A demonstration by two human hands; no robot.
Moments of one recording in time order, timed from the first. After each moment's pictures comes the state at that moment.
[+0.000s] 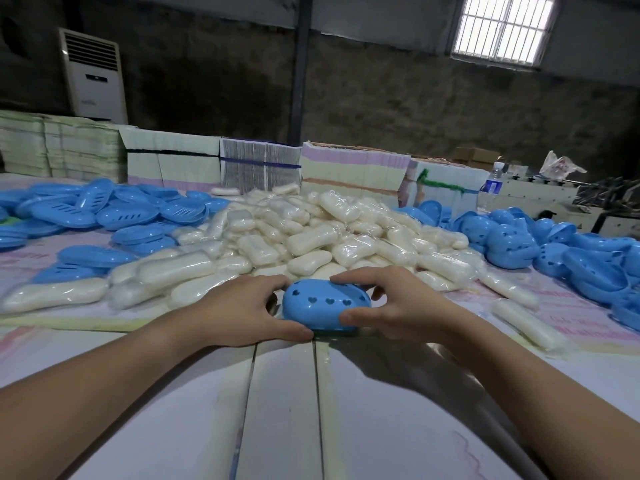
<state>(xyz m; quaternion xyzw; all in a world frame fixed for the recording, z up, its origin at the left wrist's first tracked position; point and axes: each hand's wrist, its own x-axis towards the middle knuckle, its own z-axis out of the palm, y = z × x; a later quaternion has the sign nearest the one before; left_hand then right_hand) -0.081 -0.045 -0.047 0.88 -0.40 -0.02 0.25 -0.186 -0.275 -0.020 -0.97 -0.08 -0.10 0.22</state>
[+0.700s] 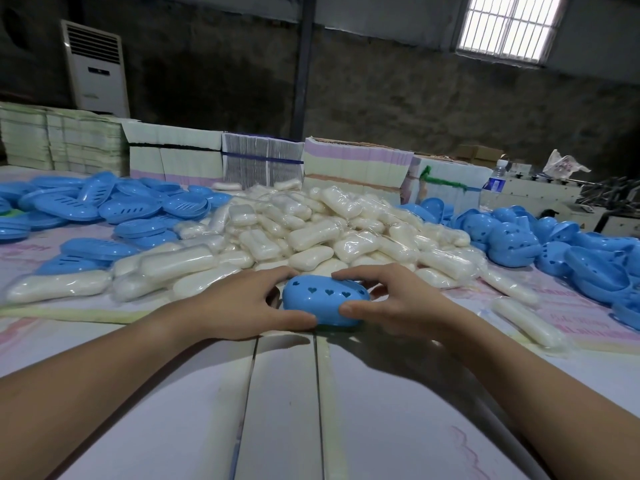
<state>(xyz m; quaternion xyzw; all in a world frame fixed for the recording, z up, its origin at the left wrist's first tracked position) -0.084 -0.043 -0.046 0.87 -0.41 -0.04 0.27 -0.188 -0.273 -0.022 -0.95 -0.07 -0.10 0.27</state>
